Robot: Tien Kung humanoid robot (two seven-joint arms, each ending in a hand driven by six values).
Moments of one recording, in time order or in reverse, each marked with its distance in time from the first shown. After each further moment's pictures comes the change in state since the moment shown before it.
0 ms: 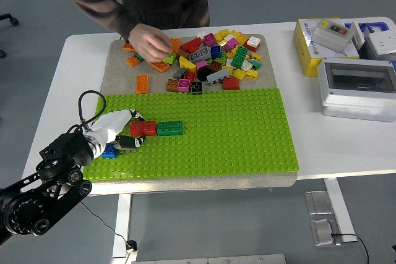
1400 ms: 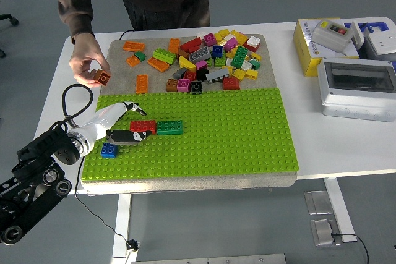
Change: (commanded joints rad) left arm 0.082 0.093 -0.103 -0.216 -0.125 -0.052 -0.017; right arm -0.005 -0.005 0.046 0.000 -0.037 -0.002 -0.005
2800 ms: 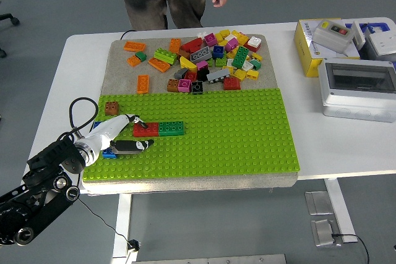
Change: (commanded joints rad) left arm -0.002 -0.040 0.062 0.124 -0.004 0.024 -0.034; right arm 0.000 0.002 0.002 0.000 0.000 0.000 0.002
